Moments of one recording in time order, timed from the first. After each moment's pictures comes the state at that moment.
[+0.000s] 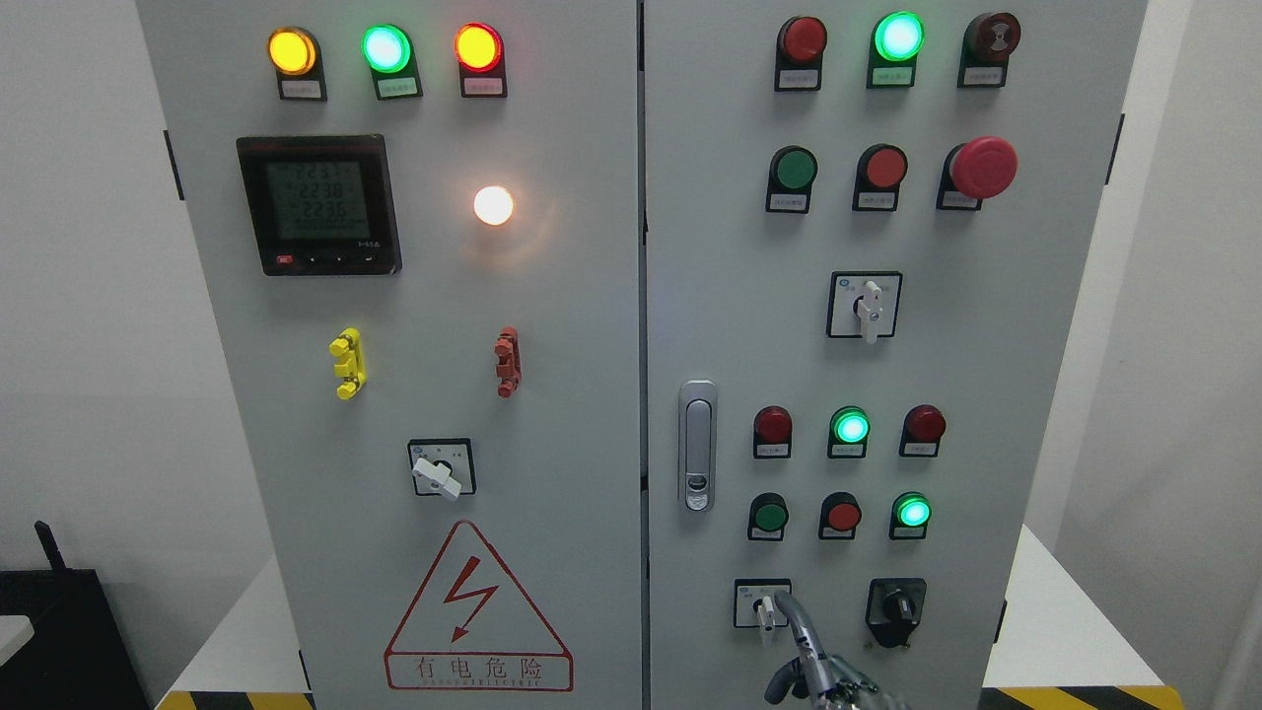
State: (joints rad) left arm 0.00 -0.05 0.00 0.05 0.11 -0.05 -0.06; right arm -0.01 0.13 0.27 -1.93 1.20 0.00 -0.27
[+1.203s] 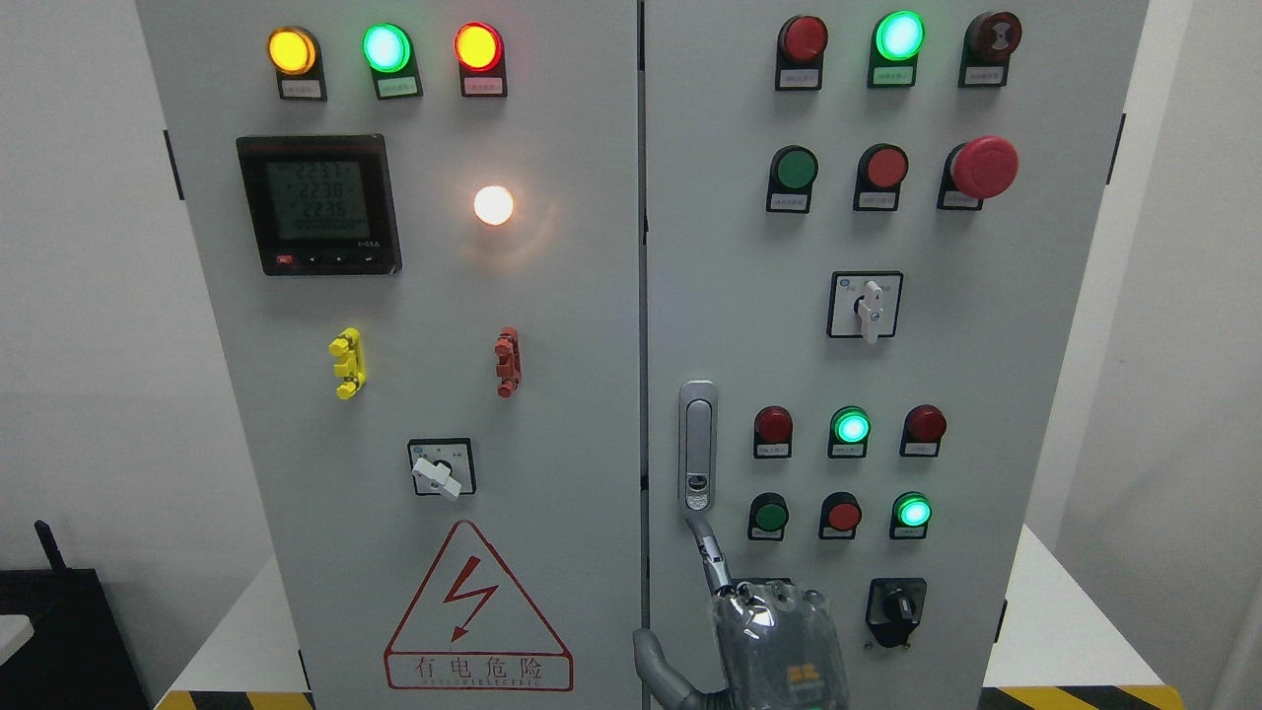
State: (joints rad) left arm 0.00 -0.05 0.00 0.05 0.11 -0.05 -0.06; right arm -0.24 0.13 0.35 -1.78 1.39 0.15 -0.15
